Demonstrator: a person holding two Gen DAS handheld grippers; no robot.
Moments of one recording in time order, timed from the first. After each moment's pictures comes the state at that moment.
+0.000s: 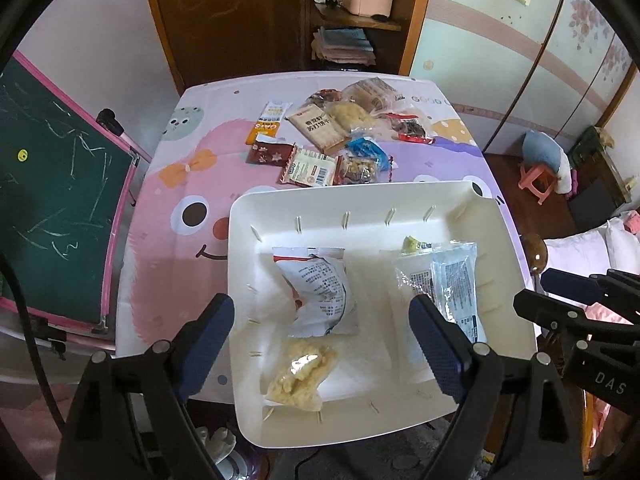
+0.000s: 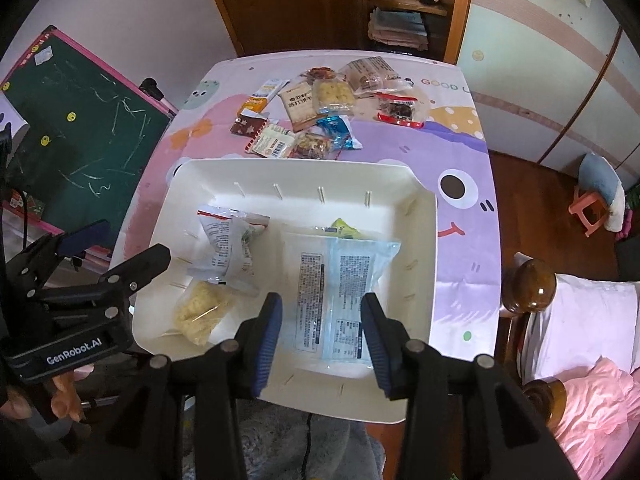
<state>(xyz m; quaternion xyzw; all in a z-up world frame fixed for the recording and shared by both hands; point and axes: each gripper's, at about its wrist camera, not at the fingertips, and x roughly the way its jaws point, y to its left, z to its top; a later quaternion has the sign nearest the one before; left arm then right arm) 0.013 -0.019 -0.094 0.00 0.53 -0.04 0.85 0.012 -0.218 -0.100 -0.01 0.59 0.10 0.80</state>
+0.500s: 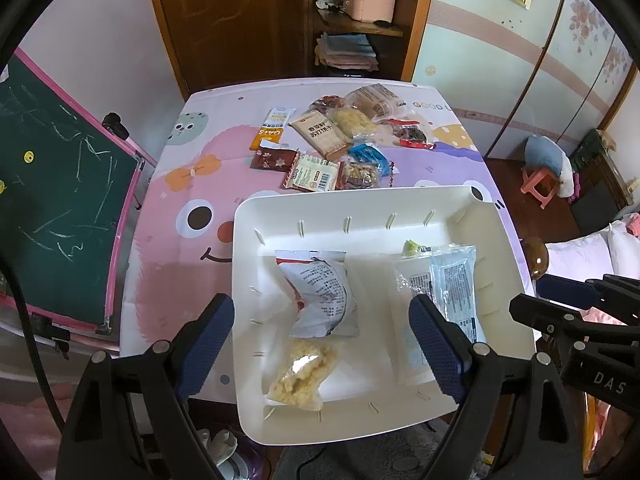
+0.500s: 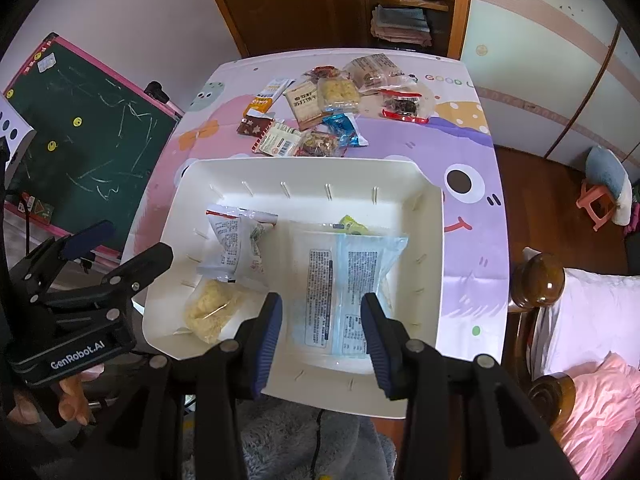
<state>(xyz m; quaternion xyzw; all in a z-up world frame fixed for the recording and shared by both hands) 0.008 -0.019 -0.088 0.00 0.52 -0.03 0.85 0.010 -0.220 -0.100 0.00 0.60 0.11 0.80</state>
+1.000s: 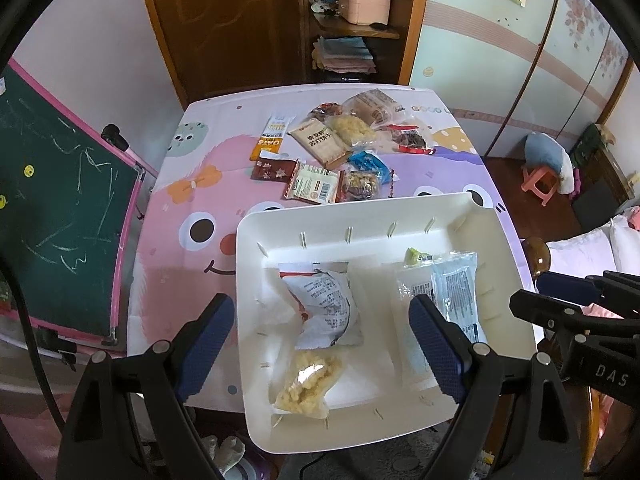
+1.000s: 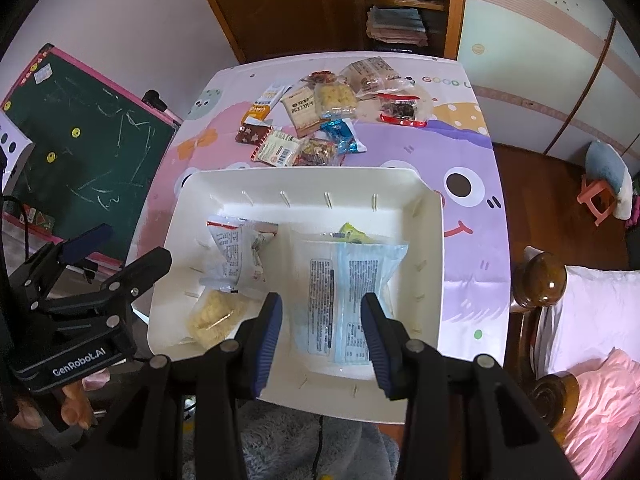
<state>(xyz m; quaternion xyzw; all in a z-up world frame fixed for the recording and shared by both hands) 0.019 -0.016 -0.078 0.01 0.52 -0.04 0.85 0.020 -0.221 -0.095 0.02 0.59 0.10 0.80</state>
